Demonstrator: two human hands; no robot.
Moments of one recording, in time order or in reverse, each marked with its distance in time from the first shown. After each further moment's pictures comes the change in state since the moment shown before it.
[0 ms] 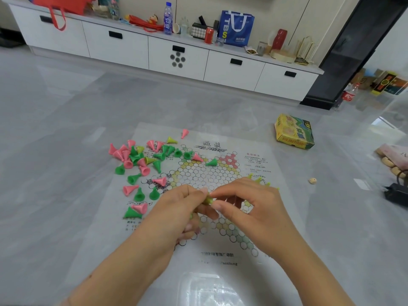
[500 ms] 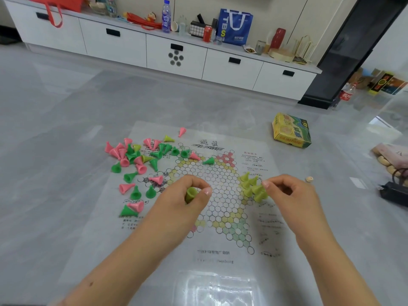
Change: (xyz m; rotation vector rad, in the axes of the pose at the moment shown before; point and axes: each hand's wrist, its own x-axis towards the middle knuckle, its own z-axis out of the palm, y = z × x) left_hand 0.000 -0.001 0.001 0.452 0.093 0.192; right_hand -0.015 0.042 -0.037 0.017 0.324 0.693
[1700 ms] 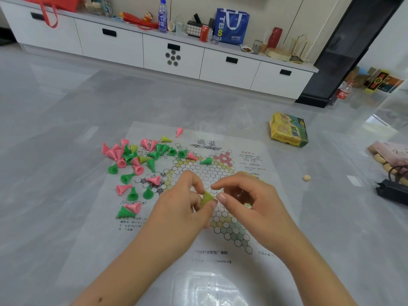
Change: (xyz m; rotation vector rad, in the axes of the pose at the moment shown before) left_hand -0.002 -0.002 0.007 0.169 0.015 0.218; right_hand -0.025 -0.034 0.027 0.074 -0.392 -0.450
